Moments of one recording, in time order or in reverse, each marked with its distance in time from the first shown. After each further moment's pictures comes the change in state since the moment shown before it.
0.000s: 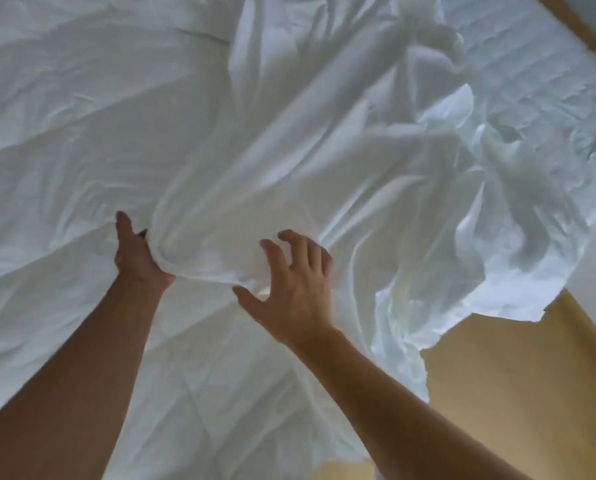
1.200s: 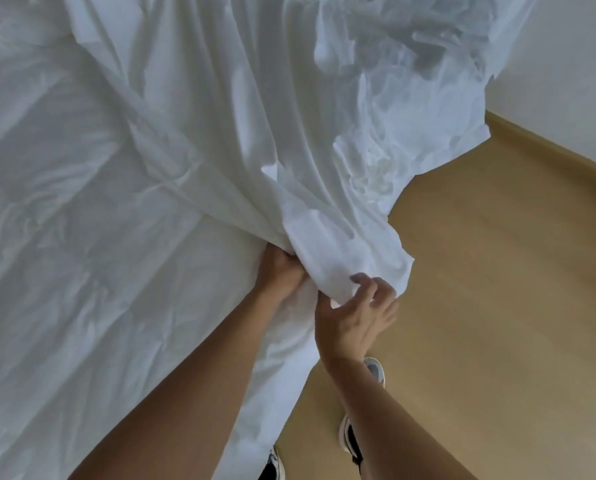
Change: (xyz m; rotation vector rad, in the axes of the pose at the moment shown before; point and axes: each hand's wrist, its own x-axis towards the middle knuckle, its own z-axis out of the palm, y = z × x) left_hand -0.128 -0.291 0.007 1.174 -0.671 0.411; right_hand -0.265 0.064 0.044 0.129 0.685 0.978
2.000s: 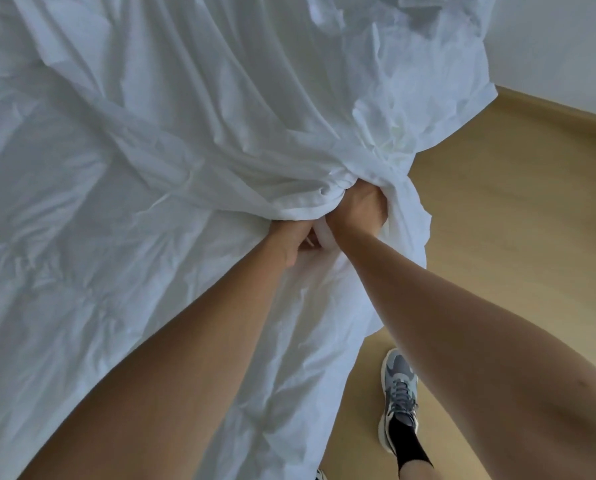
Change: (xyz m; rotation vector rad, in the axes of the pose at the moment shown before) left_hand 0.050 0.042 -0.010 -0.028 -0.285 -0.200; right_hand 0.123 -0.072 0.059 -0.112 -0.340 0.165
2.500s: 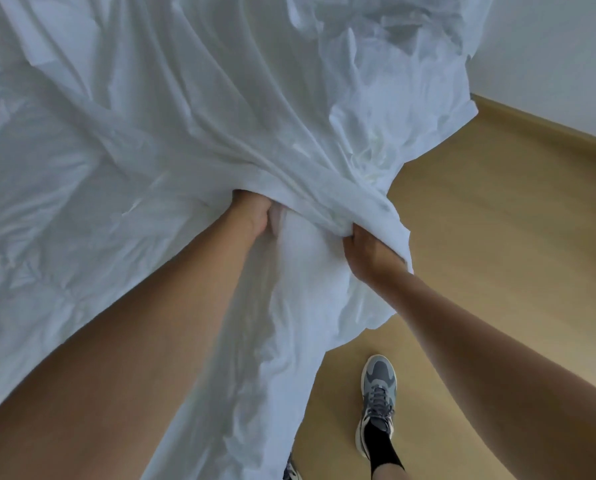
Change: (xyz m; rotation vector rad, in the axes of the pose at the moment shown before) left_hand 0.014 0.054 -0.004 -0.277 0.259 0.177; right_hand 0.002 0.070 -0.047 -0.220 -0.358 -0.313
